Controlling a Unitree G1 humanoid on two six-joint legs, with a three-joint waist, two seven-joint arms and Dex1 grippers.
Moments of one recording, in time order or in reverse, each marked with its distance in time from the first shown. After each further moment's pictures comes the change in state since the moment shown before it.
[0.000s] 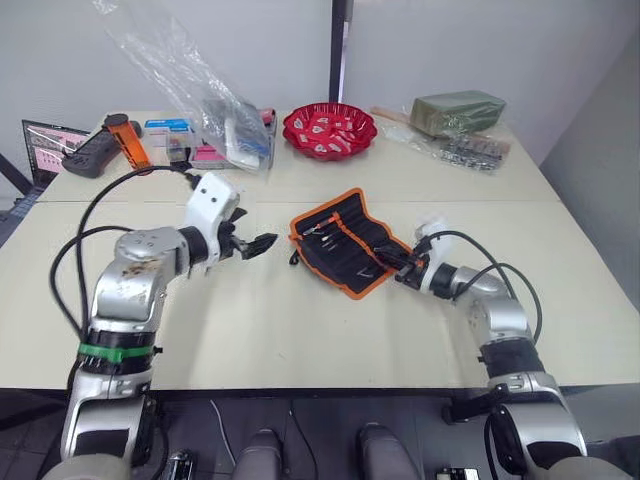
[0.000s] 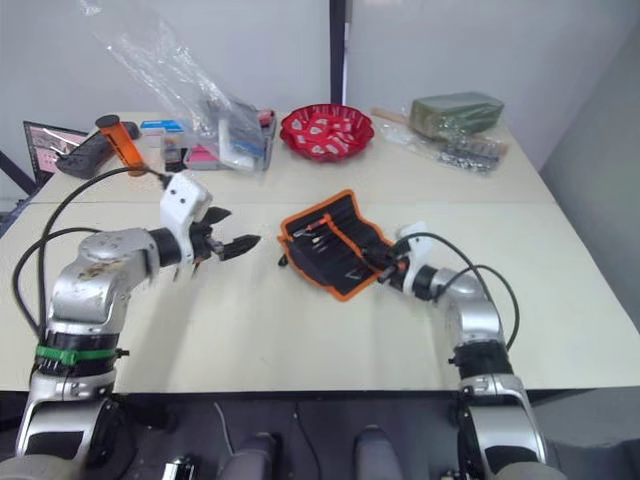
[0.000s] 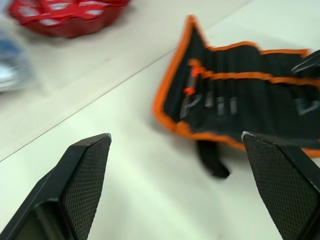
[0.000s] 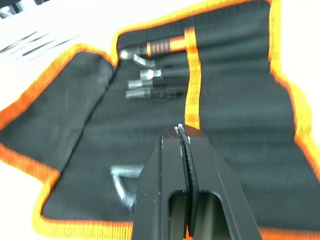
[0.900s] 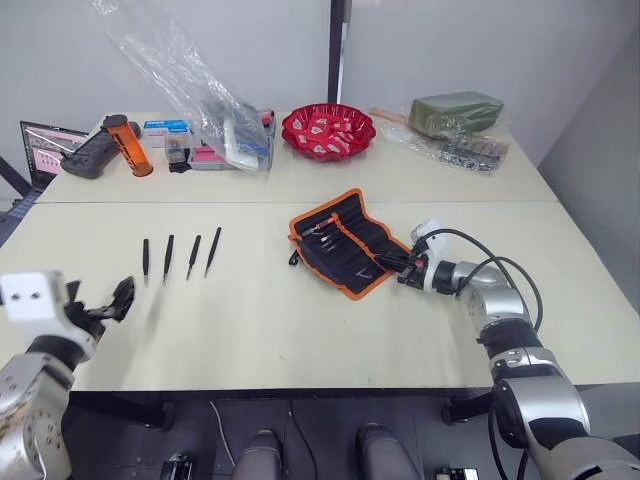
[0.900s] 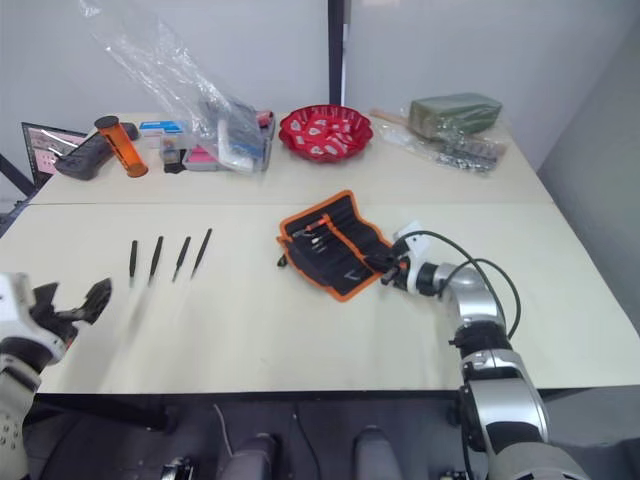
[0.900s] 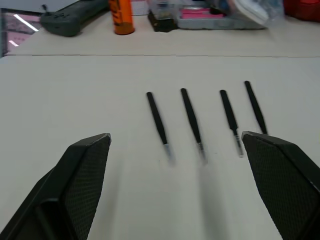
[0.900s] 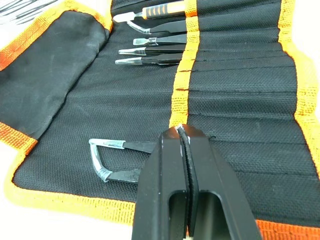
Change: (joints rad) left arm 0.659 -0.236 0.671 -0.404 -0.227 -0.021 0.394; right arm -0.117 -0.021 0.046 0.308 -0.083 -0.139 0.112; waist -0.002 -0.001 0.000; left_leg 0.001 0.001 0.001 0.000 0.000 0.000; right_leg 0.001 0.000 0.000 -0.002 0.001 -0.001
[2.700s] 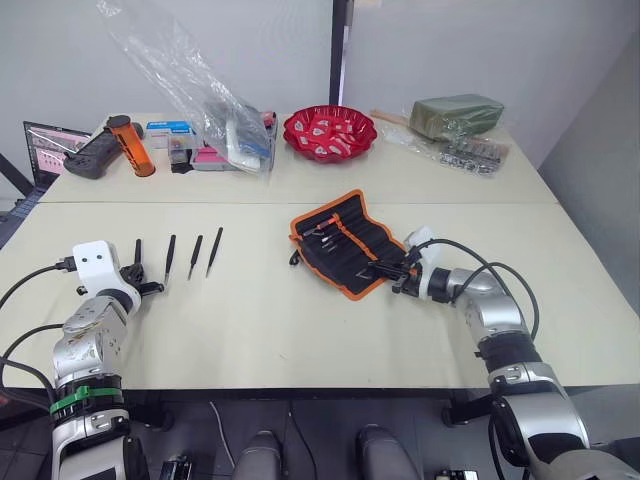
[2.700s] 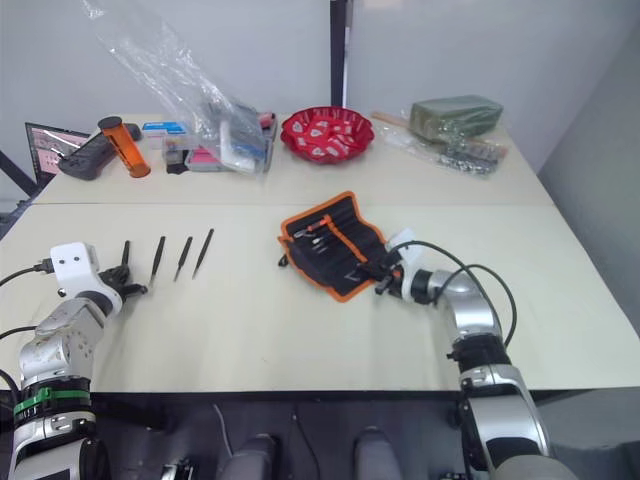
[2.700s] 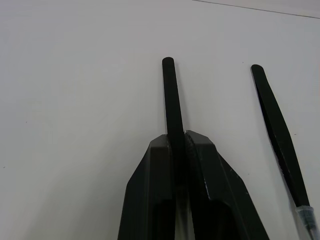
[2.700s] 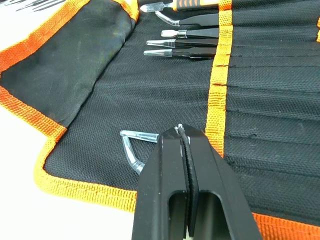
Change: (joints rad) left arm -0.499 0.170 -0.332 0.861 0.107 -0.250 0.172; right arm 0.089 0.011 0.023 -0.183 -0.016 0.072 -0.027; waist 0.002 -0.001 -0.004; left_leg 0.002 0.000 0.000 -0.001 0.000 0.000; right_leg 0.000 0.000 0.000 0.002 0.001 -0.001
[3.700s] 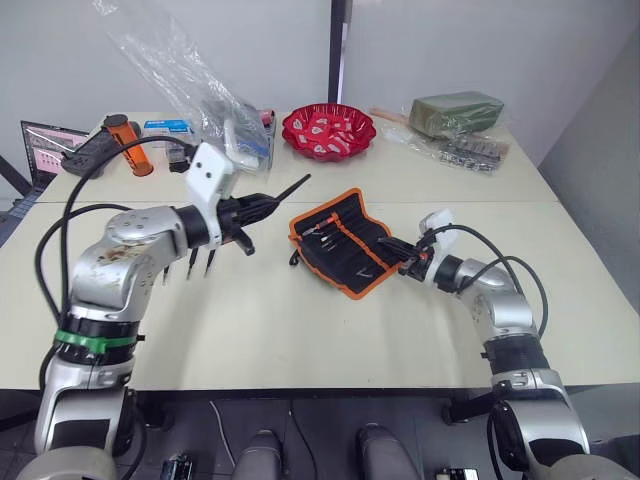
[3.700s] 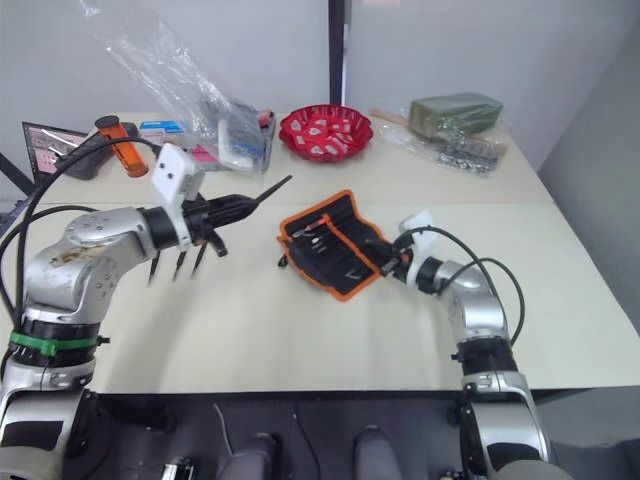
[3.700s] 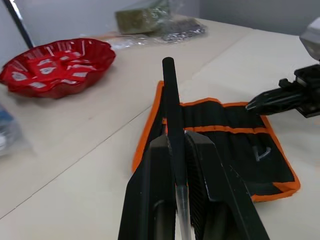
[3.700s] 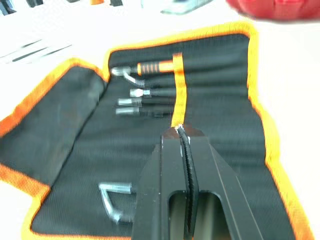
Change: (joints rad) left arm -0.356 0.109 -0.498 -0.383 -0.165 0.213 -0.555; right arm 0.034 0.008 -0.079 -0.156 0.075 0.032 -0.118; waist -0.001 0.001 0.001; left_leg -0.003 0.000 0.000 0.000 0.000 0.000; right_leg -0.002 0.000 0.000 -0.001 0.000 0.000
